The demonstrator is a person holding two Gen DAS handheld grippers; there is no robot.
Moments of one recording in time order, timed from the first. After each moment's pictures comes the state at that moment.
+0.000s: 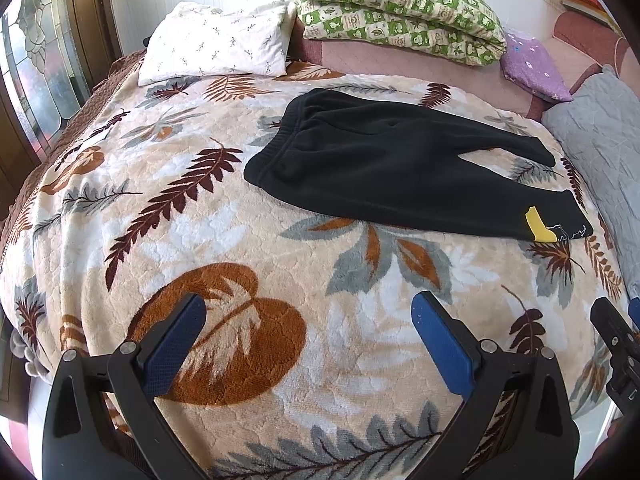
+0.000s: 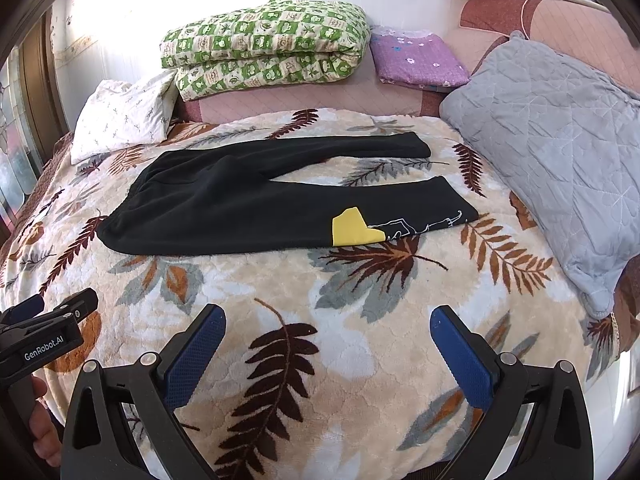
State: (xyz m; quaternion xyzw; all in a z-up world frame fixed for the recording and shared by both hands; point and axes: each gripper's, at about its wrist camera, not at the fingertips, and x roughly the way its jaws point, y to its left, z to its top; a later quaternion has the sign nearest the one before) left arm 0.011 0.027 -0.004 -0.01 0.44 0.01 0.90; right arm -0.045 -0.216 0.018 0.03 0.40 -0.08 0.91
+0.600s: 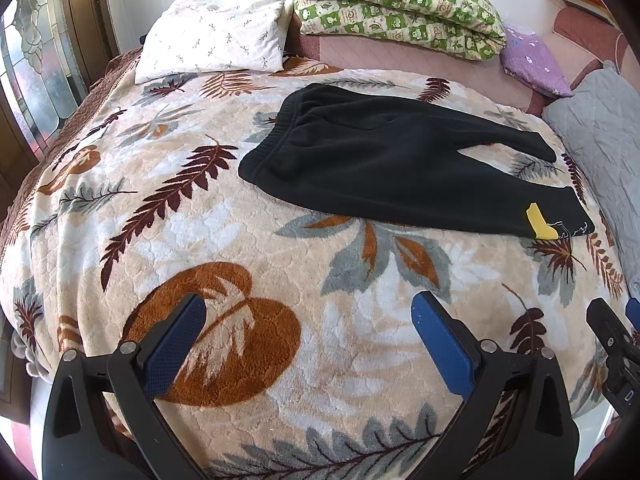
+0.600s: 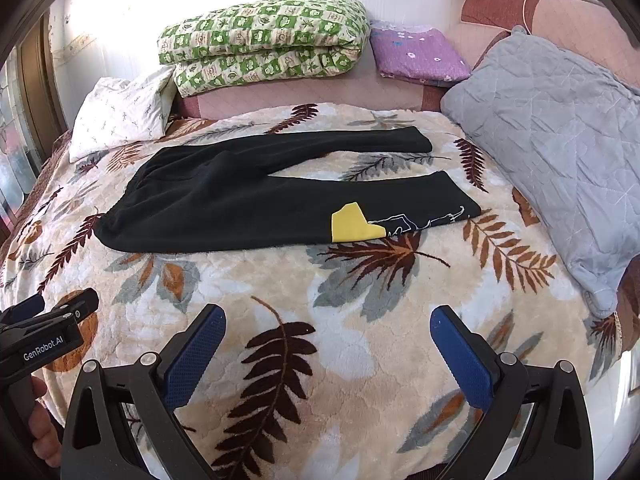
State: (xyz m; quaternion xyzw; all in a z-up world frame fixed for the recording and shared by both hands) left arm 0.013 0.021 -0.007 0.00 0.45 0.01 0.89; right arm -0.040 -0.217 0.011 0.03 0.41 -0.08 0.91
